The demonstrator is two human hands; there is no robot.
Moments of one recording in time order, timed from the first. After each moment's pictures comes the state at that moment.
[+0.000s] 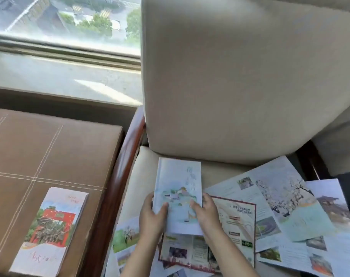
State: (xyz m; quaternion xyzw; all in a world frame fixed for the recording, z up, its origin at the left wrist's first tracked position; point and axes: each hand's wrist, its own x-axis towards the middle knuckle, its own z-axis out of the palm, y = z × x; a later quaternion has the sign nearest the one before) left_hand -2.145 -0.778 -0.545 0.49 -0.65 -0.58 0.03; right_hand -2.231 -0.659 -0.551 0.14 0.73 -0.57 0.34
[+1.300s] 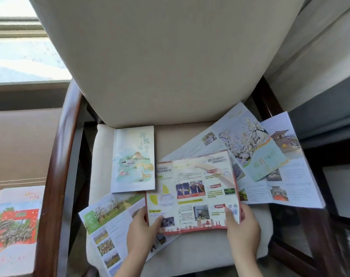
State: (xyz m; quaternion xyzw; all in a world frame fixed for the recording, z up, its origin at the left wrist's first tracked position) left_hand -2.082 -0.690 -0.582 0.45 -0.75 -0.44 -0.20; right_hand -2.156 -0.480 -0.534 0.28 0.88 -0.36 0.10
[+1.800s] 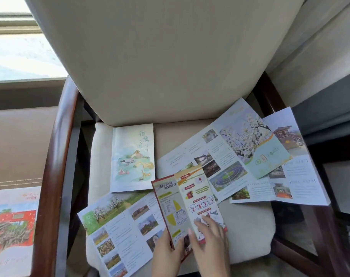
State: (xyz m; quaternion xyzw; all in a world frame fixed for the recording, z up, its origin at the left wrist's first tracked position) left_hand -2.055 -0.628 -0.570 0.39 -0.70 -0.55 -0.23; right_hand -2.091 -0.515 -0.565 0.04 0.94 -0.24 0.24
